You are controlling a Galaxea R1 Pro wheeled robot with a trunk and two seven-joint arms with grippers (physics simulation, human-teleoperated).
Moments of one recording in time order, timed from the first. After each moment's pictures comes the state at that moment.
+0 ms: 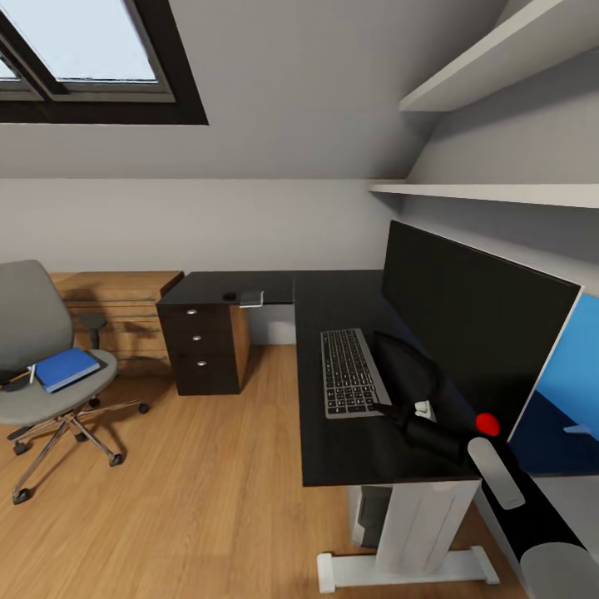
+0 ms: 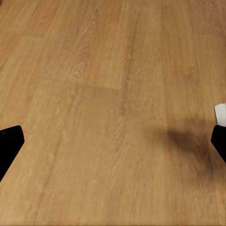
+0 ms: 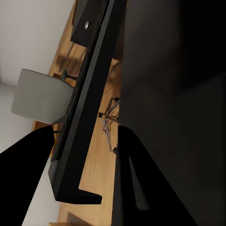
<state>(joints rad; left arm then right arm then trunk) 0.01 0.01 0.03 -0.28 0.19 -0.75 -0.07 -0.54 -0.21 -0.03 -0.99 -0.98 0.83 0.38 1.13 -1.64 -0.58</state>
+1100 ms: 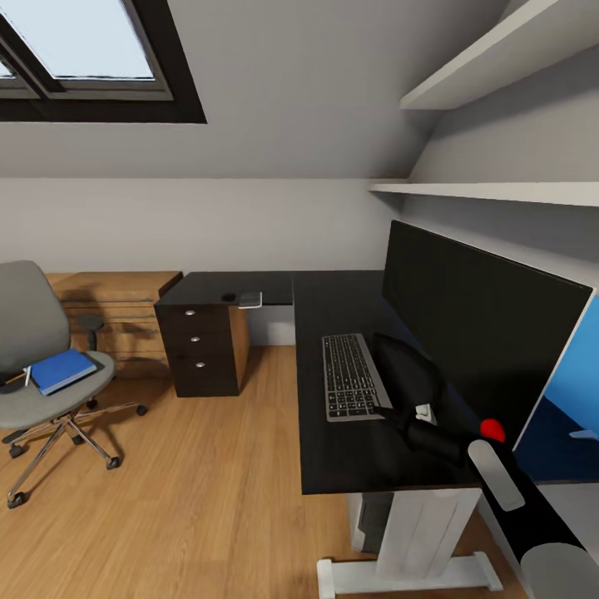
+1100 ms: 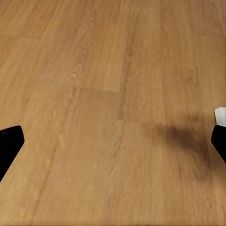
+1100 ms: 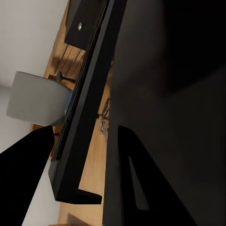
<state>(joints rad) 0.01 0.01 0.03 -0.28 0.19 -0.75 -0.07 -0.54 -0.21 -0.03 -0.96 -0.98 0.83 0.38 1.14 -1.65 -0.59</state>
